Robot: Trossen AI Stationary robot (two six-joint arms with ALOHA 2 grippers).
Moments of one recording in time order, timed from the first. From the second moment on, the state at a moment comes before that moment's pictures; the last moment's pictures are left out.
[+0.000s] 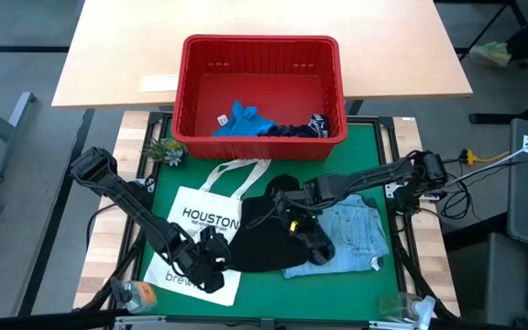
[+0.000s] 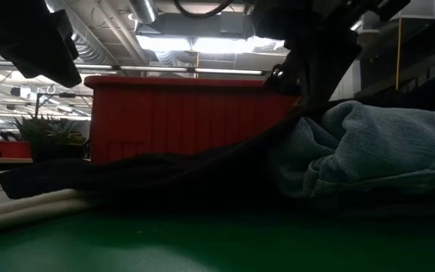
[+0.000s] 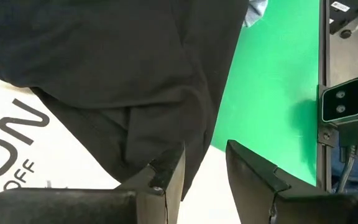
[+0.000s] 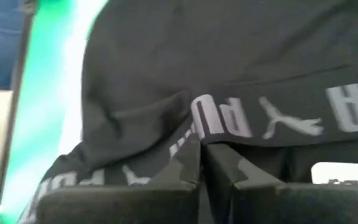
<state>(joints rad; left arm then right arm) -0.69 1.59 0.95 -0.30 -0.44 -0.93 0.16 1.77 1.35 -0.84 -0.35 -0.09</state>
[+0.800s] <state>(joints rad) -0.68 1.59 0.95 -0.25 -0.50 -0.94 0.59 1.58 1.35 -0.97 -0.38 0.16</state>
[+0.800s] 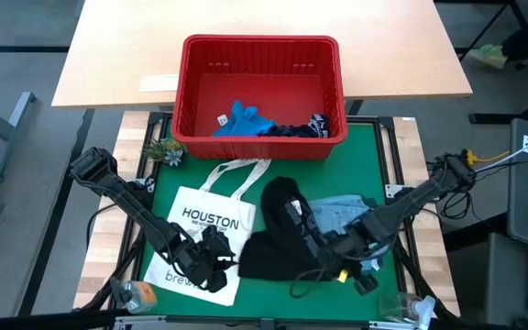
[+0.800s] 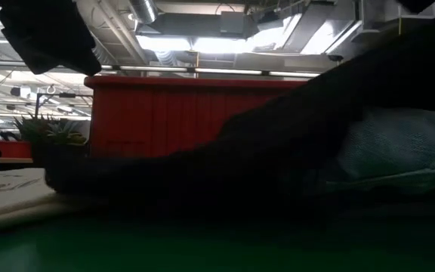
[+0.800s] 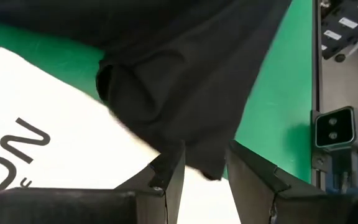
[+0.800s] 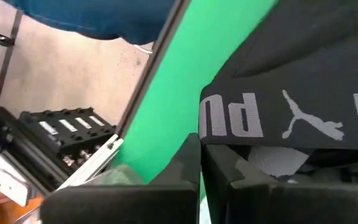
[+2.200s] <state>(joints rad) -0.17 1.60 0.95 0.35 -0.21 -0.25 0.78 1.58 1.35 -0.98 -0.34 0.34</state>
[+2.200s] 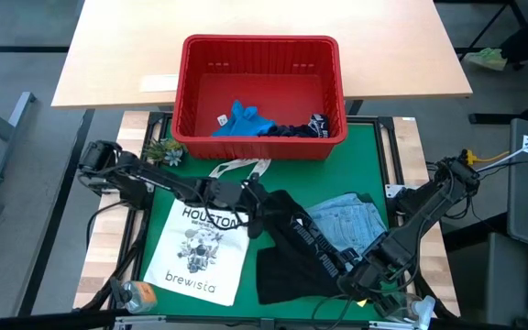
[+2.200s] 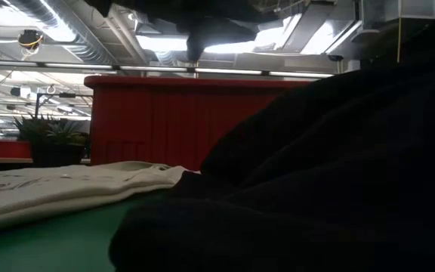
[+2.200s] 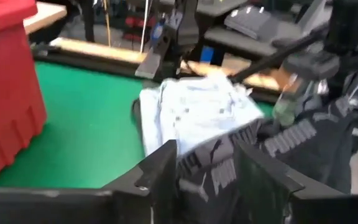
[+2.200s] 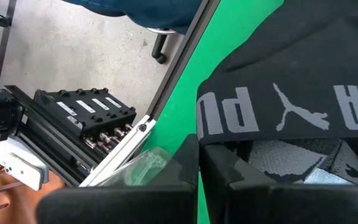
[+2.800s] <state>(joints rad) -0.08 1.89 1.19 0.44 0.12 0.00 0.79 1.58 1.35 -0.97 -0.32 0.34</state>
